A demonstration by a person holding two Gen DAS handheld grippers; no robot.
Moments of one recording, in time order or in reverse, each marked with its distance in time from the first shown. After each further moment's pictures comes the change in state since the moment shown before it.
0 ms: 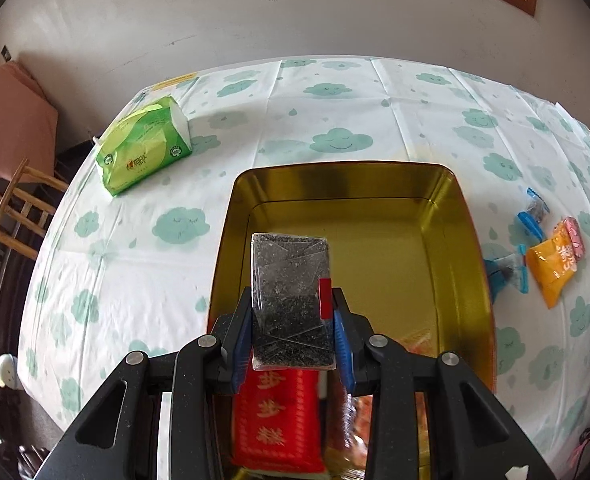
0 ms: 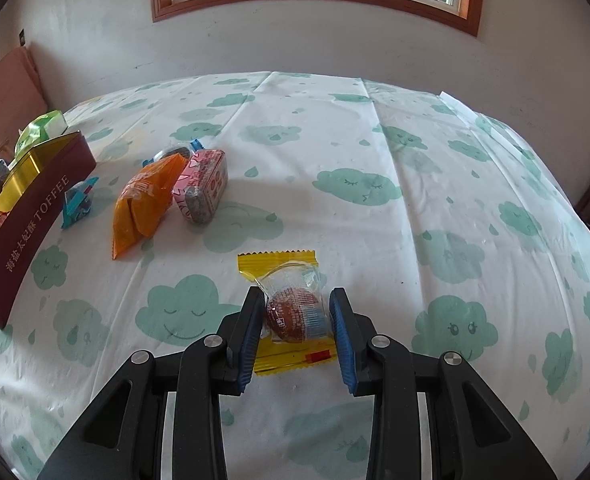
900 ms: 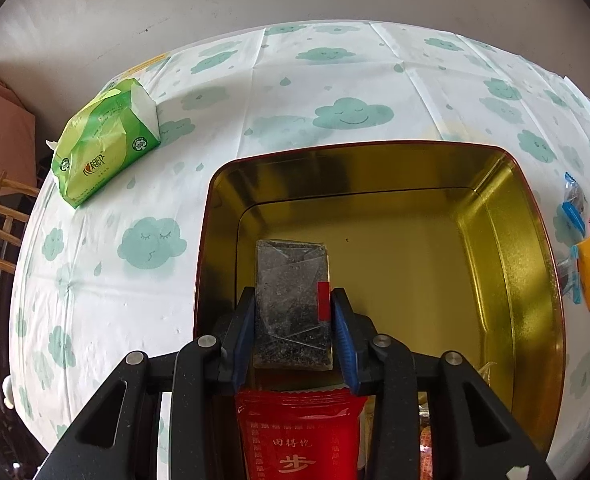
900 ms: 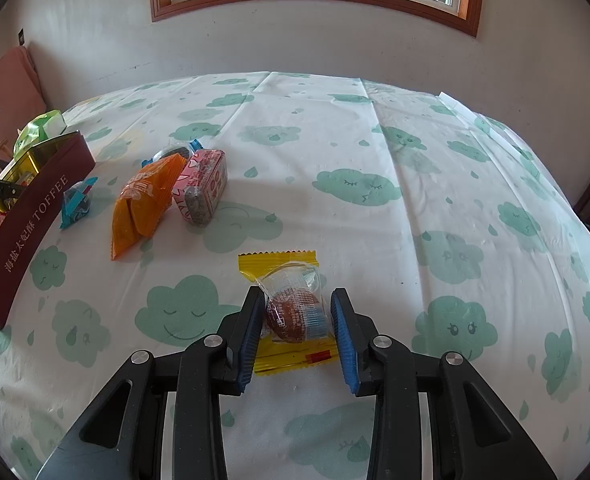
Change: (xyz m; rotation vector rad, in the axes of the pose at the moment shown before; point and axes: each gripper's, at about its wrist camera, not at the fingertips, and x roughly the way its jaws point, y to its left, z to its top) left arm 0.063 0.011 0.019 0.064 0.078 -0.023; right arm 0.000 0.000 0.000 0.003 0.000 0.001
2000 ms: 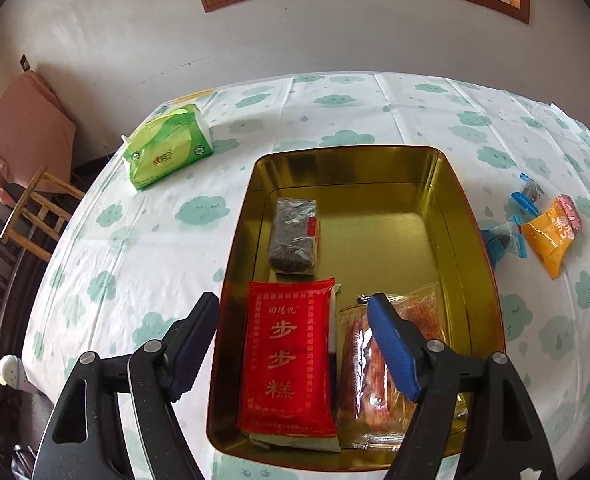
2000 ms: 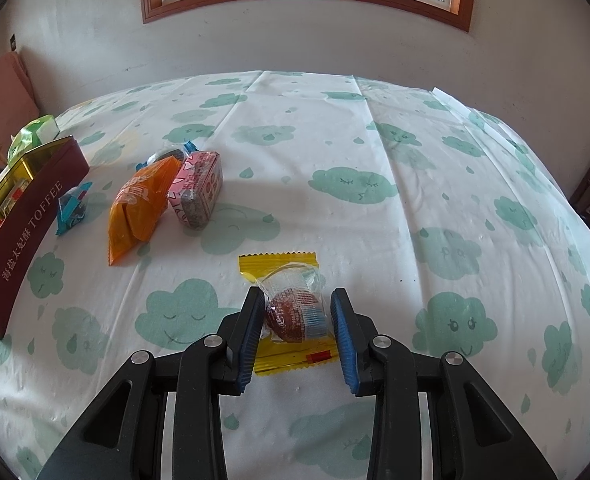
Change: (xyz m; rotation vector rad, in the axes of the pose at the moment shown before) left arm -0.083 -0.017 -0.072 -0.085 -0.188 0.083; right arm 0.001 0.001 0.003 0.031 0.018 -0.020
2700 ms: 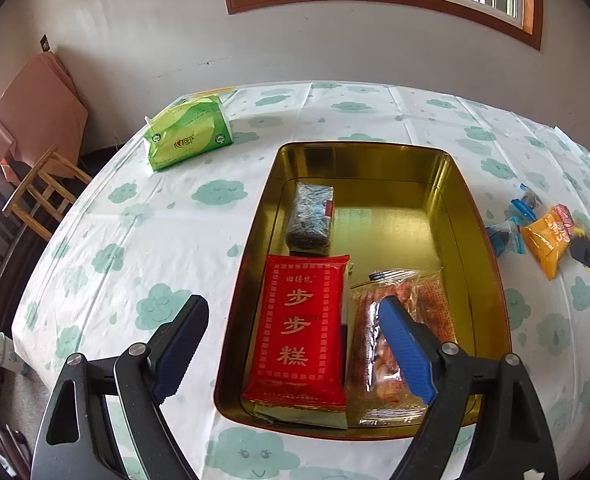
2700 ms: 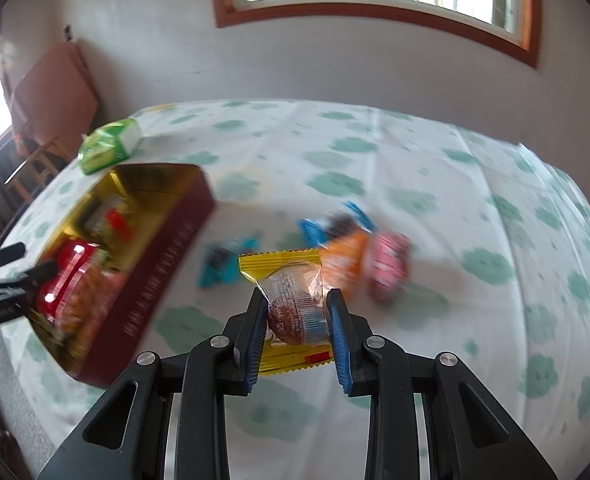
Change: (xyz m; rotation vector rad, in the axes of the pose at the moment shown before) left arm -0.010 0.015 -0.026 -0.076 -0.043 -0.009; right arm -0.040 0.132 0.050 -0.130 -0.062 0.228
